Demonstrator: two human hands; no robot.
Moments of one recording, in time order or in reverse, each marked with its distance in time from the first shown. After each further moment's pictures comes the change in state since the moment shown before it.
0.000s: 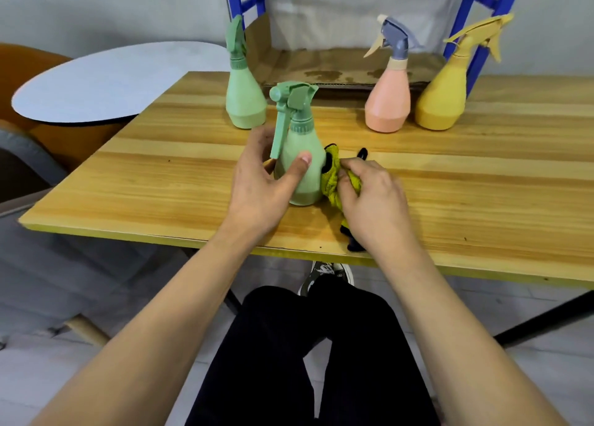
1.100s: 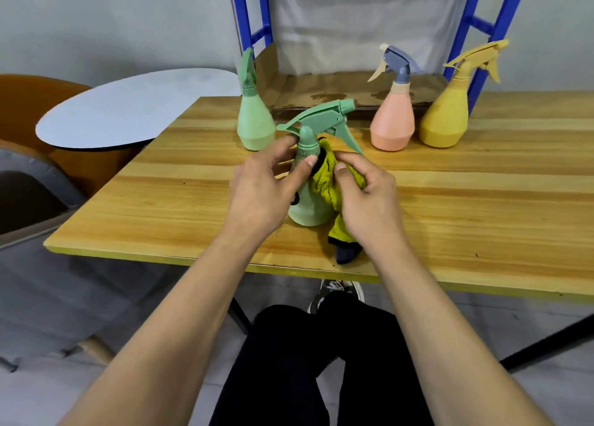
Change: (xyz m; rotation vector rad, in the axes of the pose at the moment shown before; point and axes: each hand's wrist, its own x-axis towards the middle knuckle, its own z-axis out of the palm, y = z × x) left_hand 0.022 0.015 -0.024 0.269 -0.023 0.058; right_hand 0.017 -0.031 0.014 0.569 0.128 0.065
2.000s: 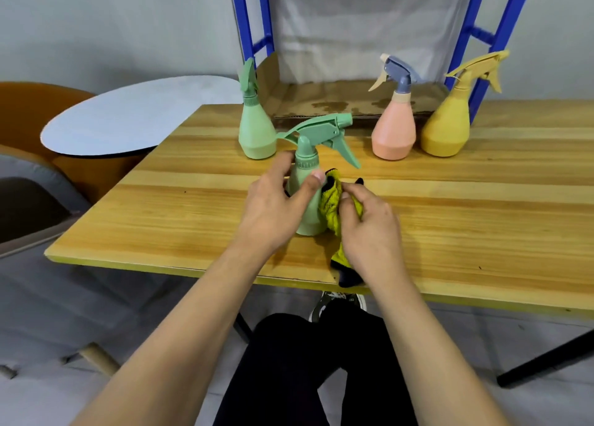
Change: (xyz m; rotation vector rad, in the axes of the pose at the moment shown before) left_hand -0.001 -0.003 0.014 -0.002 -0.090 -0.004; right_hand -0.016 0.011 -0.001 -0.260 0.003 0.048
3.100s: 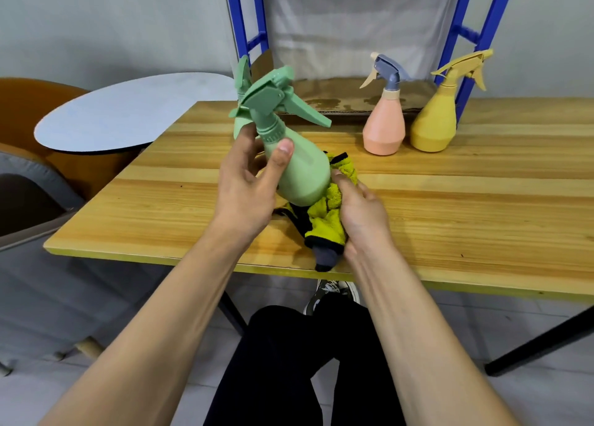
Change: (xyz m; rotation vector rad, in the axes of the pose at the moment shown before) left_hand -0.011 0.022 -0.021 -0.532 0.129 0.048; right_hand 0.006 -0.023 0.000 0.874 -0.009 0.552
